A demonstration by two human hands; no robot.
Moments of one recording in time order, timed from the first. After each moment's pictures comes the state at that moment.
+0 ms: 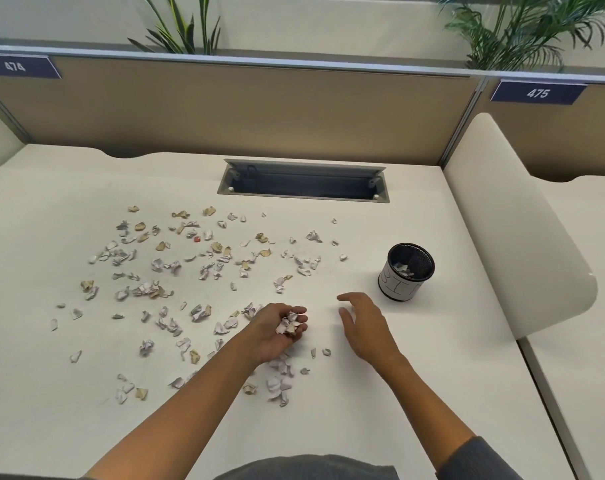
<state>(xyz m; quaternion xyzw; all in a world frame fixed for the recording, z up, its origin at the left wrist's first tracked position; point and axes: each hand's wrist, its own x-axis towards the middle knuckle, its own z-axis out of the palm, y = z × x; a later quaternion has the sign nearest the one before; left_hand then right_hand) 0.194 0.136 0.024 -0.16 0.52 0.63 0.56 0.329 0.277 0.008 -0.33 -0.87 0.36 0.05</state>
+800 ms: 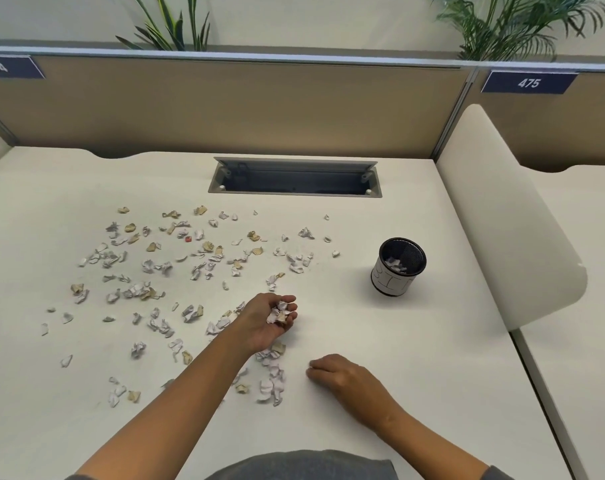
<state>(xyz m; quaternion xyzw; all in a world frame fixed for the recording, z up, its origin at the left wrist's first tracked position) 0.188 0.145 0.033 -0.16 0.53 0.64 0.53 0.396 0.236 -0.041 0.01 -0.98 0.19 0.05</state>
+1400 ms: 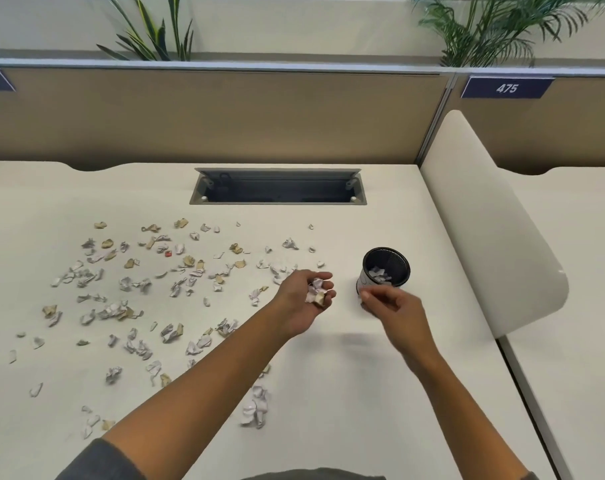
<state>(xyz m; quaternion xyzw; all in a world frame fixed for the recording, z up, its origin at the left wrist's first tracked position) 0.213 0.242 0.076 -0.10 0.51 0.66 0.55 0.373 0.341 0.044 -0.38 -0.64 0.62 0.25</state>
